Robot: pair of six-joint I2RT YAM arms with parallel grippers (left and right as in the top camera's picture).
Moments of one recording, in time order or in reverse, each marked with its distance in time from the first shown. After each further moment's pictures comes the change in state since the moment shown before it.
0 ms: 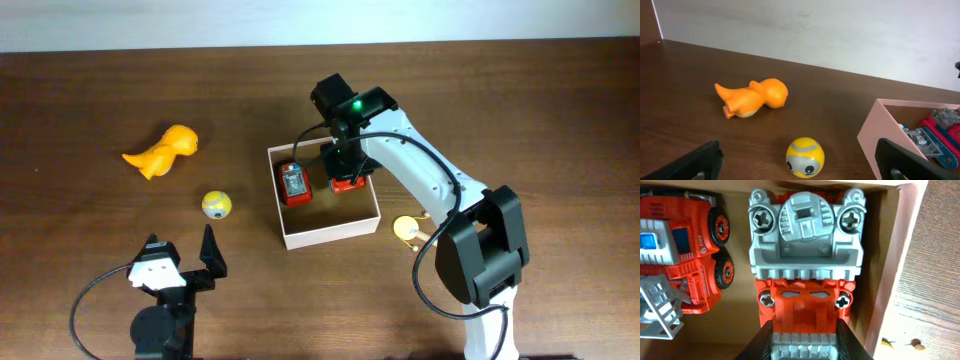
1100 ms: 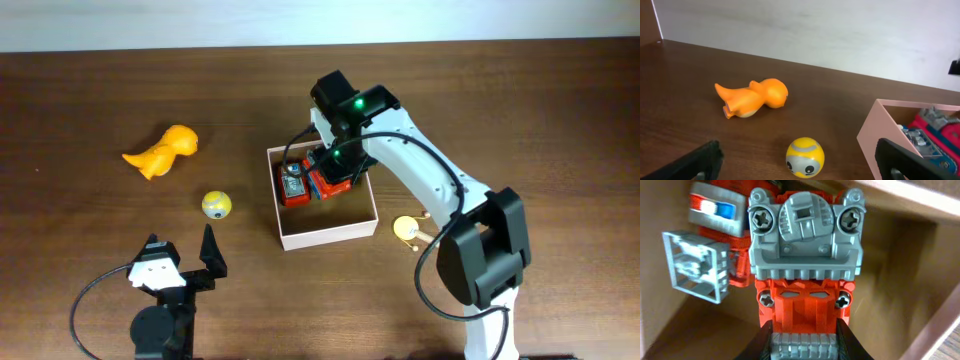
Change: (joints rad) left arm 0.000 0.000 0.000 0.000 0.000 0.000; right arm 0.000 -0.005 0.008 -0.001 -0.162 -0.211
